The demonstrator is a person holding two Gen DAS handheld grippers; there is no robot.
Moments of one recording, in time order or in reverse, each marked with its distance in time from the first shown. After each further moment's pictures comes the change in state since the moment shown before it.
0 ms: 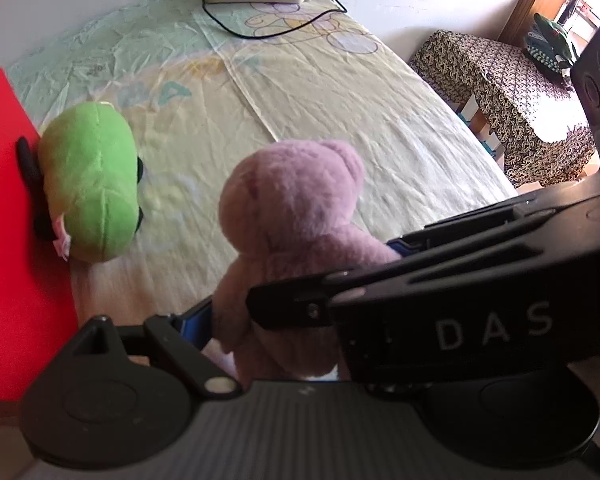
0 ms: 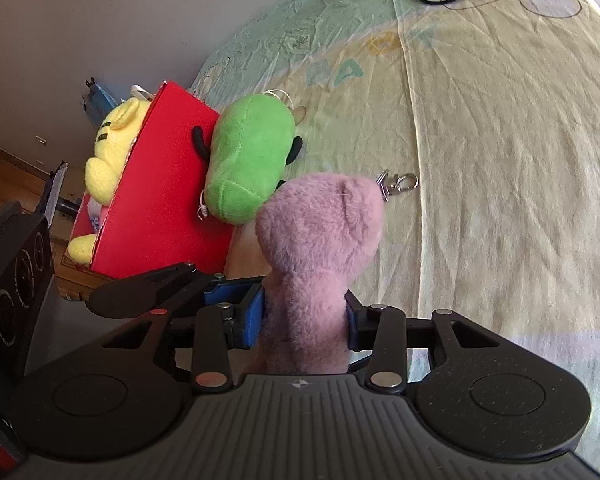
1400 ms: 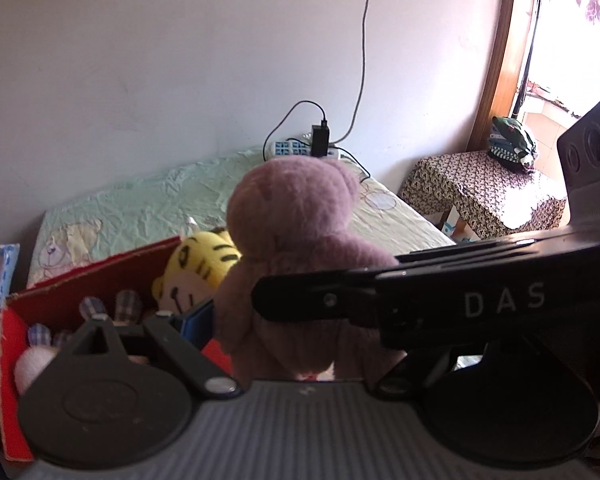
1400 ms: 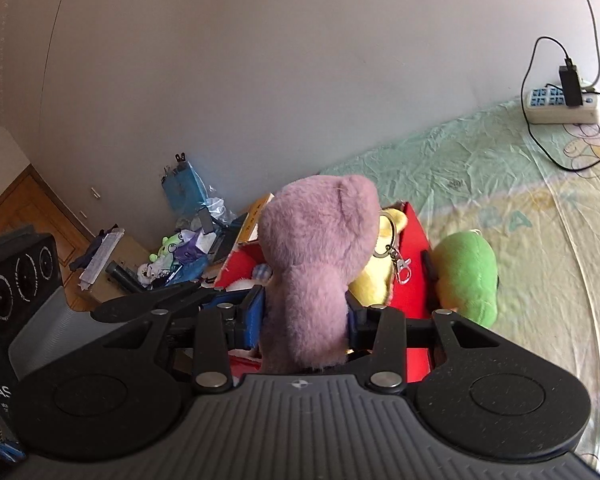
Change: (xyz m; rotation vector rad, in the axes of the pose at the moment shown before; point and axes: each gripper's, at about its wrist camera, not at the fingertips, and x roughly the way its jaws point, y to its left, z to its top) left arm -0.207 0.132 -0.027 0.112 -0.412 -0.019; right arm -0.011 0.203 0.001 -0.160 -0.406 0.071
